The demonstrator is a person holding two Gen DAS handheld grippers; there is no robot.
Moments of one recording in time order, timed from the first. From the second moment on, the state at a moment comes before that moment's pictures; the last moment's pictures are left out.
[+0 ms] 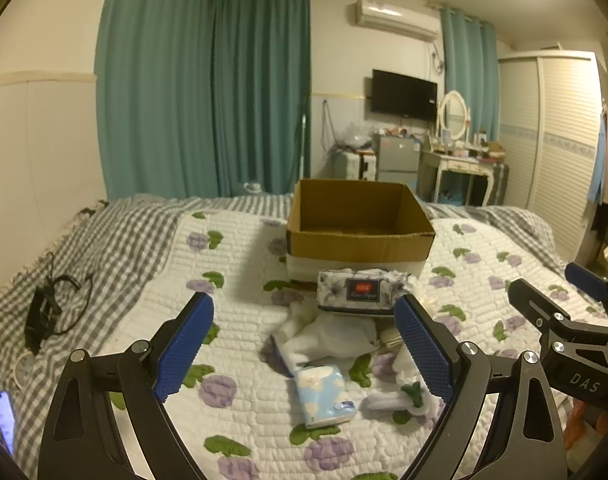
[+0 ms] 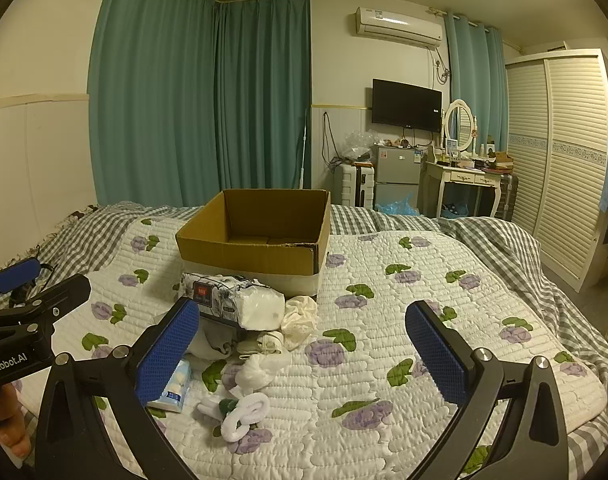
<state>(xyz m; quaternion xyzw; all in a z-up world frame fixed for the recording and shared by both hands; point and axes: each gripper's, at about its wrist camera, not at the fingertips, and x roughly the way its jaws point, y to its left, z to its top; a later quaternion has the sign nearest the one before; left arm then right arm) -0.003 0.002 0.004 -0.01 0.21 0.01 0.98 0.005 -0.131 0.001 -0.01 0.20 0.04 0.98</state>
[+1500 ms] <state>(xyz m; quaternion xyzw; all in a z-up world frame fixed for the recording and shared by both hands) -0.001 0.003 -0.004 -0.01 0.21 0.01 0.98 0.007 -0.129 -0.002 -0.02 0.20 0.04 0.98</state>
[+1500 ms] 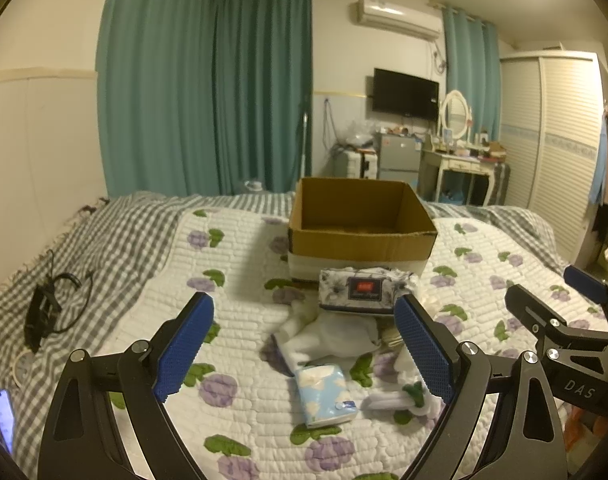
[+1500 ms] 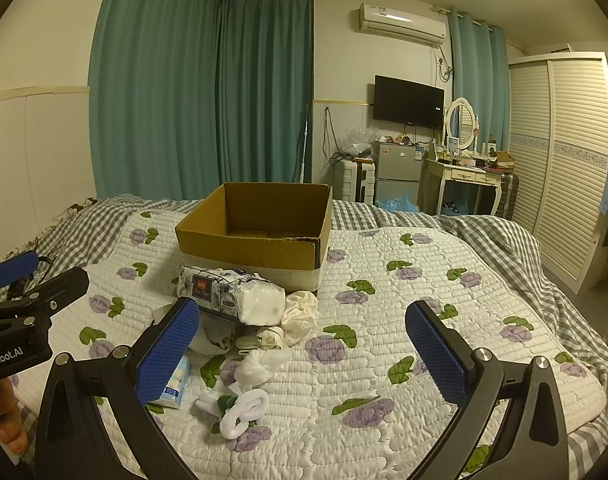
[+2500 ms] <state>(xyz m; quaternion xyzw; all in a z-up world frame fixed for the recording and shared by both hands) 0.004 0.017 0.017 -0.01 0.25 0.02 0.97 0.017 -0.114 0.019 -0.03 0.23 0.07 0.97</state>
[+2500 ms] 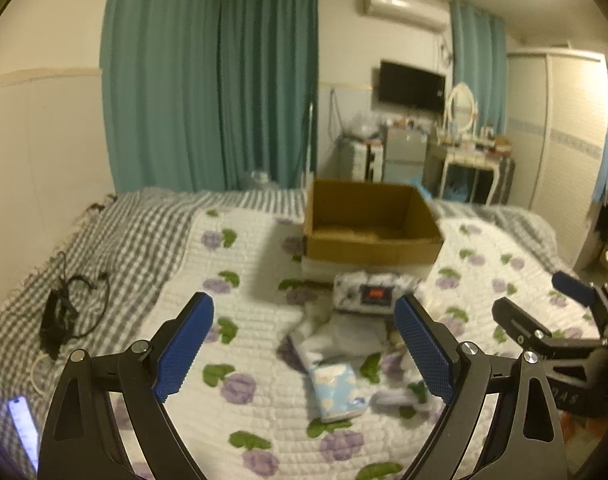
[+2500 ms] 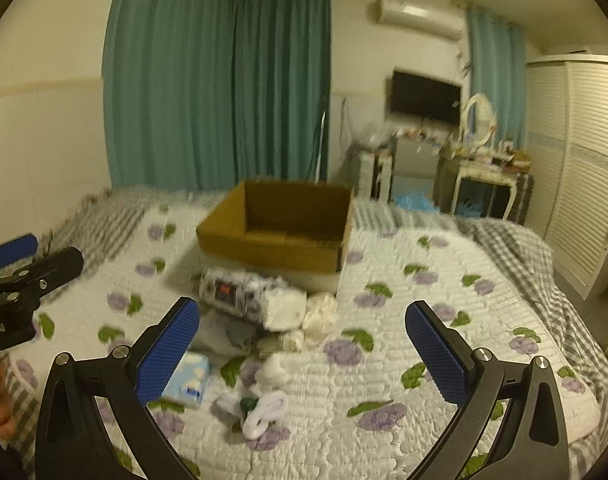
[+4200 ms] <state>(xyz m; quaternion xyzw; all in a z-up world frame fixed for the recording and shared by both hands) 0.075 -0.010 -0.132 -0.03 0.48 -0.04 0.88 0.090 -0.103 -0.088 -0.02 0.46 0.11 0.88</state>
